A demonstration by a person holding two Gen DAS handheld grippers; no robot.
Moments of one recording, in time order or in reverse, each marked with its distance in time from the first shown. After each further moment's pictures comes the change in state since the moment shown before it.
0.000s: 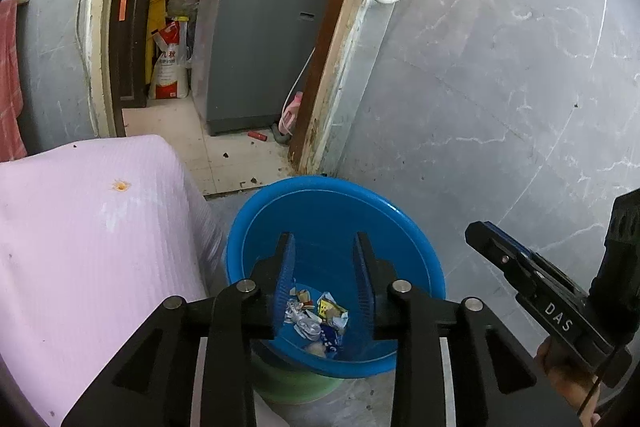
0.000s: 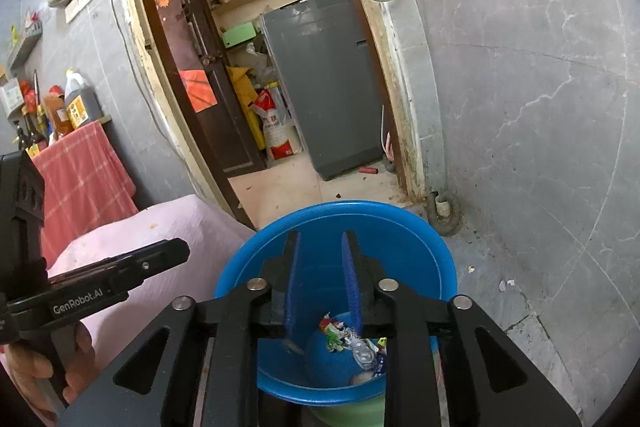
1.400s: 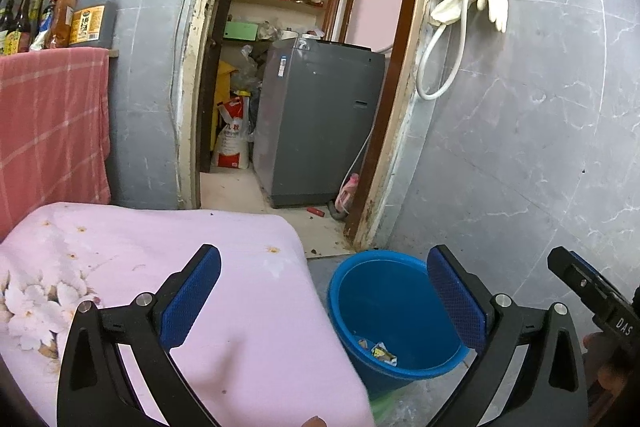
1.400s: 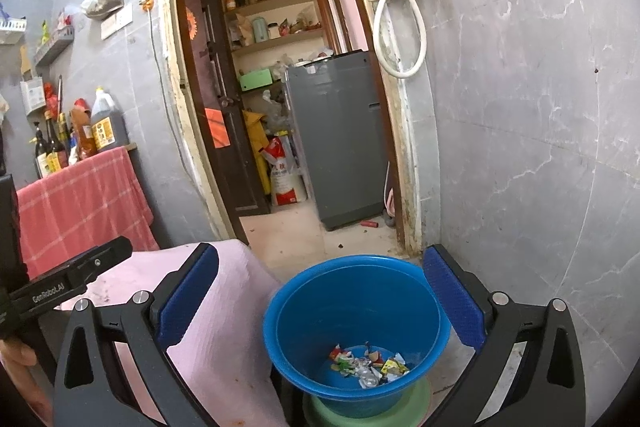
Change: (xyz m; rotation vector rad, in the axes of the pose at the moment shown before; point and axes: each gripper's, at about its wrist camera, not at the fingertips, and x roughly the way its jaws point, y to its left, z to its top) left arm -0.141 0.040 -0.005 -0.022 -0.294 0.177; right arm -0.076 0.065 0.018 -0.081 -0.177 -0.020
